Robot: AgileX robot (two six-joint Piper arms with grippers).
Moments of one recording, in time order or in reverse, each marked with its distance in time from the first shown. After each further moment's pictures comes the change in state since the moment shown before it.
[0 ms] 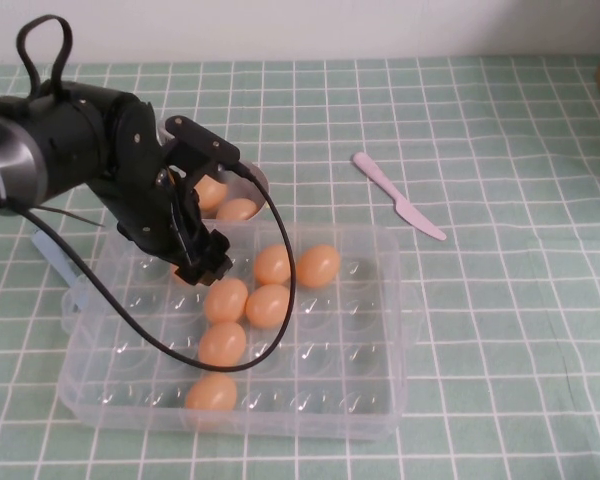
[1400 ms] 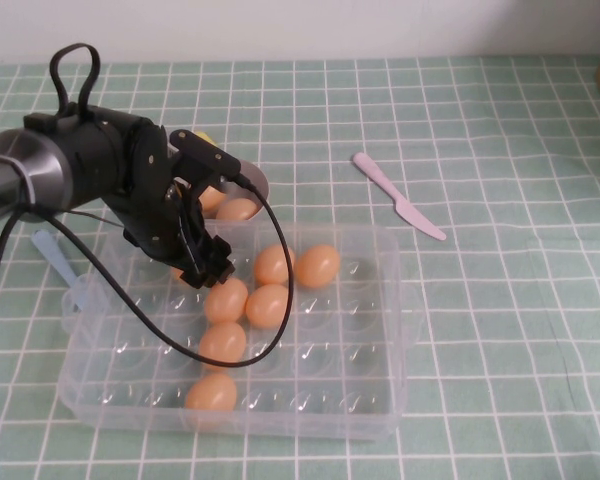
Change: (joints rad) right arm 0.000 0.000 0.000 0.000 0.000 0.000; left arm 0.013 0.084 -0.001 0.038 -0.091 -0.037
